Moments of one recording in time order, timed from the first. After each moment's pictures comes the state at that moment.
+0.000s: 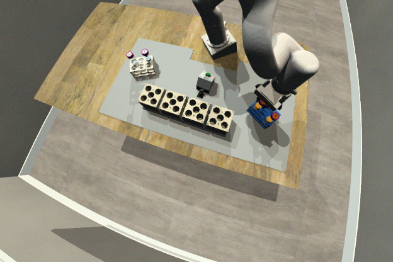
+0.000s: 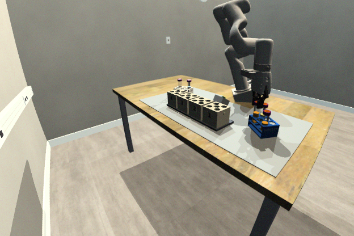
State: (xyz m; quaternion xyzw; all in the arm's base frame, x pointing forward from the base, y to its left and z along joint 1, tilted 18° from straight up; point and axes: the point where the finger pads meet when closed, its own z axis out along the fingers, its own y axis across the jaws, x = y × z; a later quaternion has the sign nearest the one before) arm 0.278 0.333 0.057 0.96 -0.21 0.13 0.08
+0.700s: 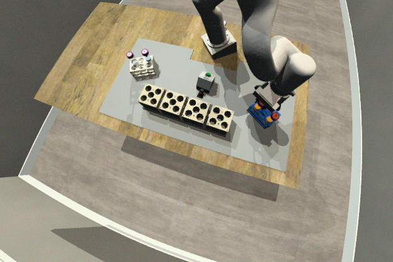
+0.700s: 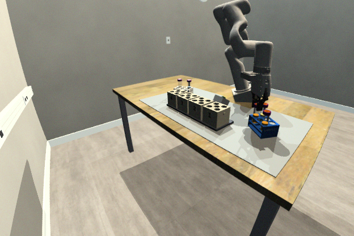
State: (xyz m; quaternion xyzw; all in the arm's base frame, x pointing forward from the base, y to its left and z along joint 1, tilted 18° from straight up) arm 0.281 0.331 0.047 0.96 -0.21 0.13 0.08
